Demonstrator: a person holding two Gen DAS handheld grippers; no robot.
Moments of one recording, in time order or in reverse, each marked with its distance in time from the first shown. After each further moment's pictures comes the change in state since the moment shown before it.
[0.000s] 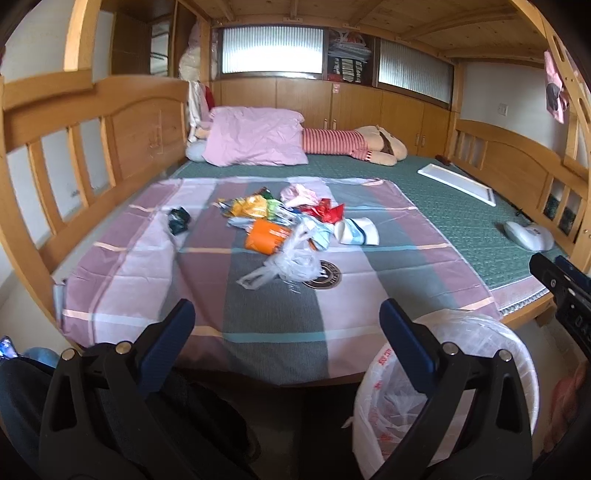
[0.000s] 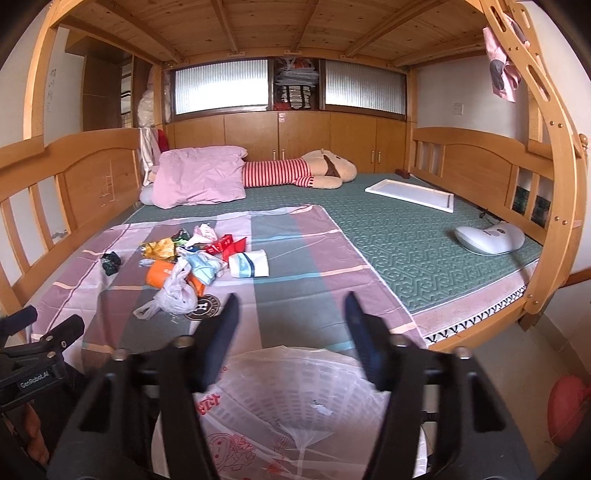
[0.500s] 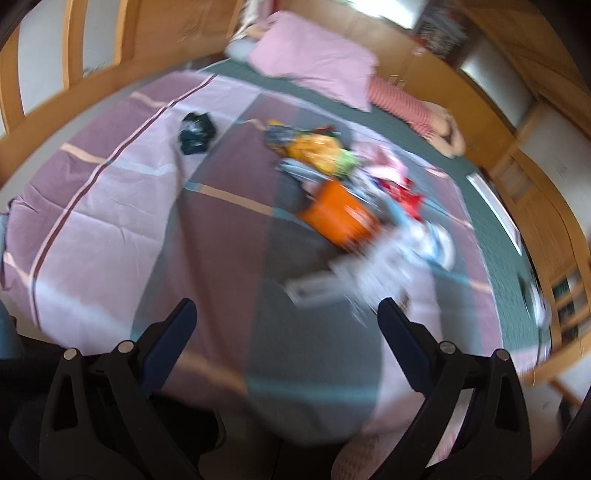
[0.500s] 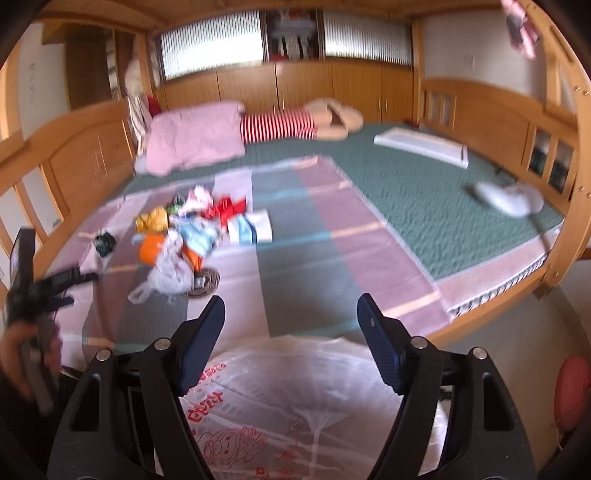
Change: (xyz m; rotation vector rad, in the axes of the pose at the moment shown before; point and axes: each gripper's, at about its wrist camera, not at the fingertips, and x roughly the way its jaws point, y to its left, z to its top) left arm 0.200 0.136 0.044 -0.367 0.320 -0.018; right arm 0.073 0.000 0.006 0.052 0.239 0.046
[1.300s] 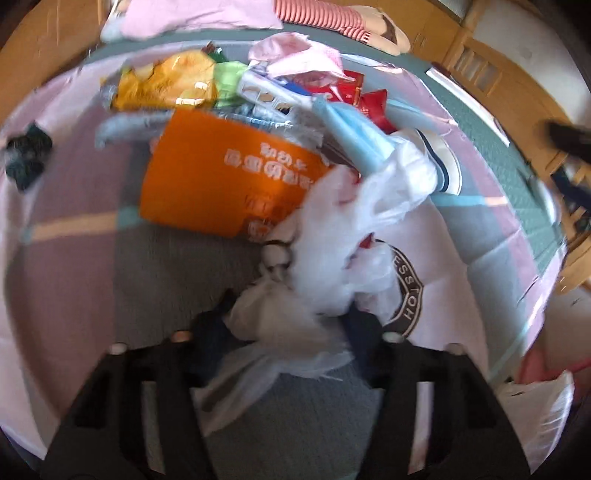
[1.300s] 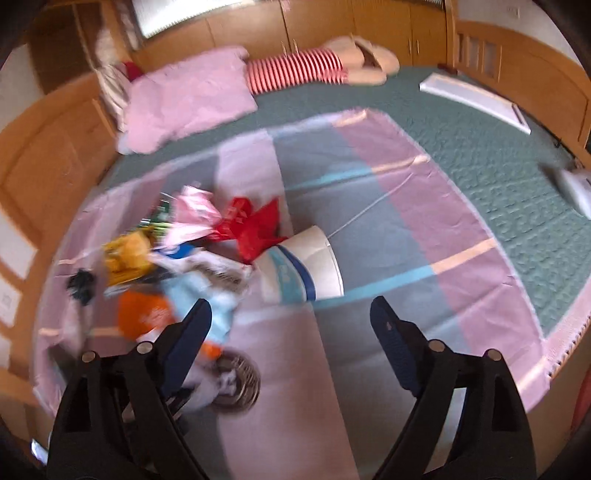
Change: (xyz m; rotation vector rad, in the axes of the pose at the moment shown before) left arm 0.142 -0.093 0.003 0.356 0.203 -0.107; right arm 0.232 0.064 0.123 0.072 0.236 0.044
